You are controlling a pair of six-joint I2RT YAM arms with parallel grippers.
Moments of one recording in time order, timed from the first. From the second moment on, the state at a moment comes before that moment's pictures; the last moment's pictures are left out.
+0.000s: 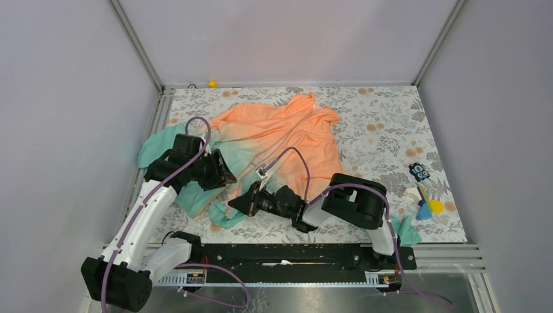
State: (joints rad) left arm -0.25 0.98 0.94 -0.91 0.29 -0.61; right arm 1.20 2.02 0.74 1.28 -0.03 0.79
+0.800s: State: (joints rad) left arm -0.33 0.93 0.79 -1.01 0.38 -0.59; right arm 1.11 2.08 0.77 1.40 -0.20 1.00
